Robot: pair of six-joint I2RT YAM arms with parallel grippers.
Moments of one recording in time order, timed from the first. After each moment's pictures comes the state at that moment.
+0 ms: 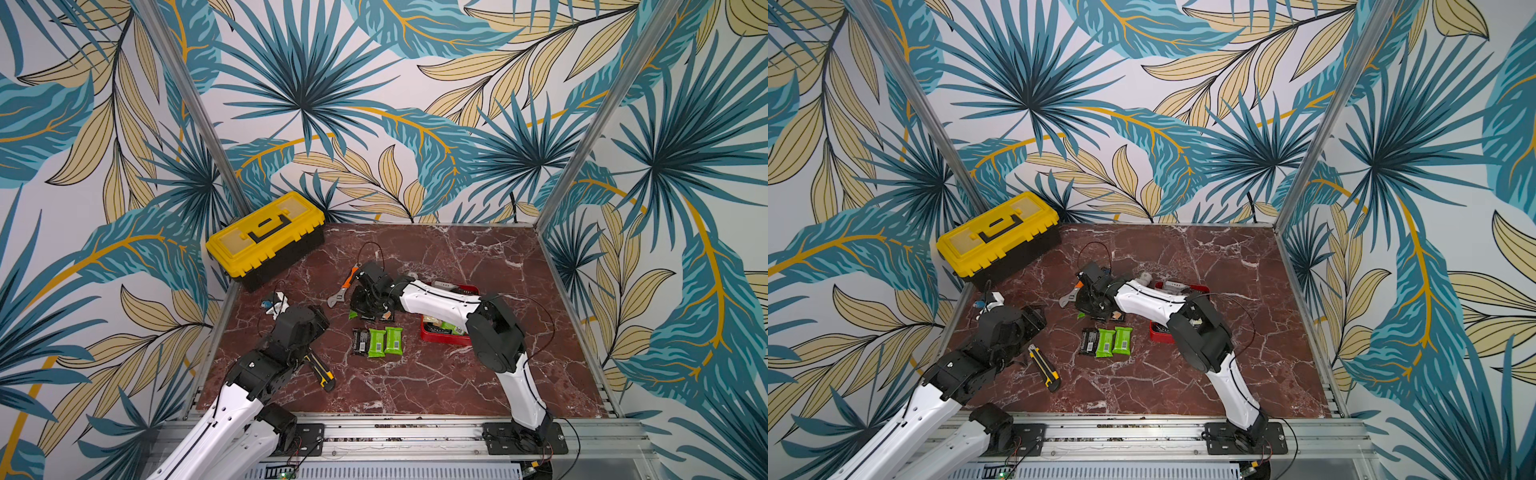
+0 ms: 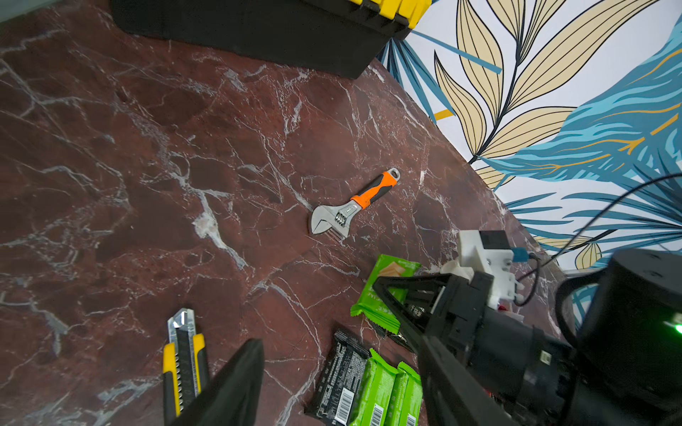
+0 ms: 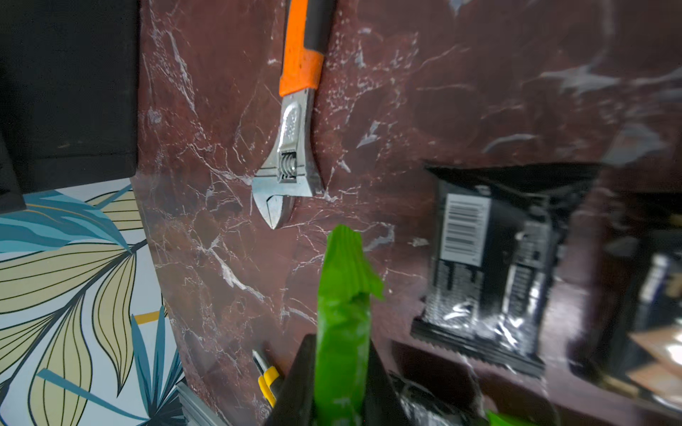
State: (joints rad) left arm -0.47 0.67 0.66 -0.63 -0.37 -1.03; right arm 0.85 2.22 1.76 -0.46 -0.12 1.13
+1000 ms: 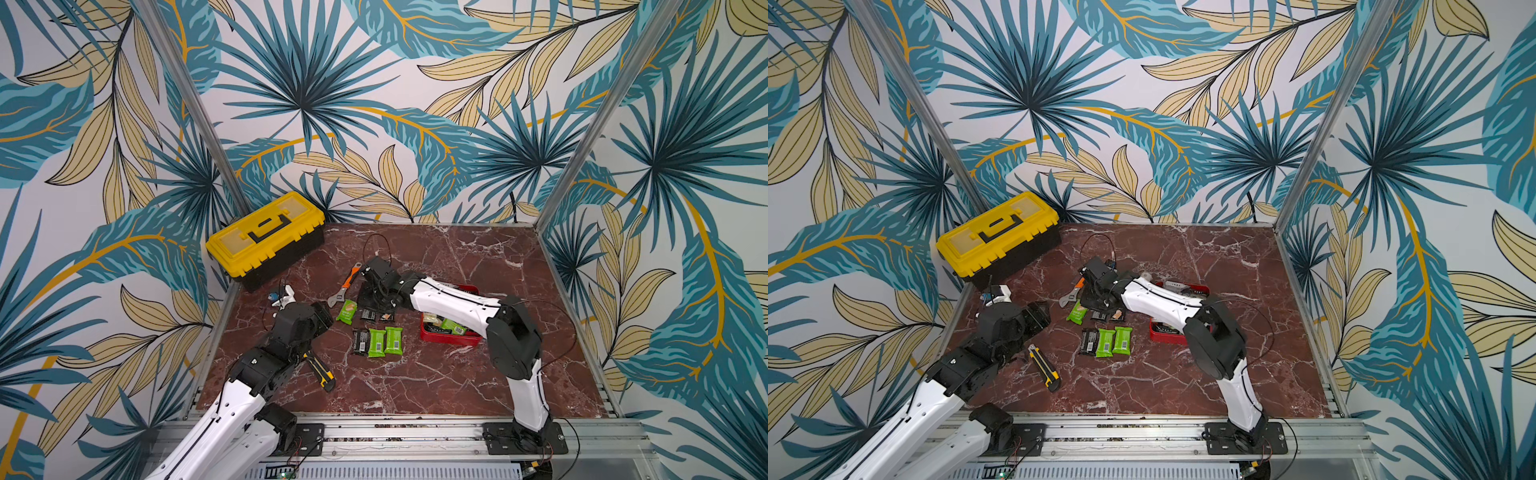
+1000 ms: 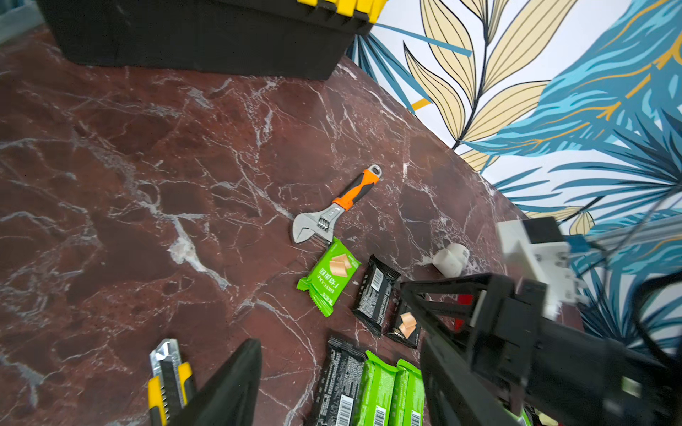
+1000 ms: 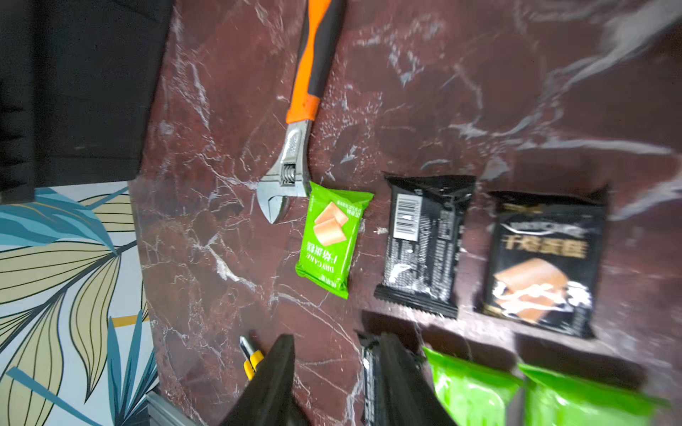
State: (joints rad) left arm -0.46 0.73 0.66 -0.52 -0.29 -0.89; right arm 0.85 2.00 1.66 -0.58 0.02 1.03
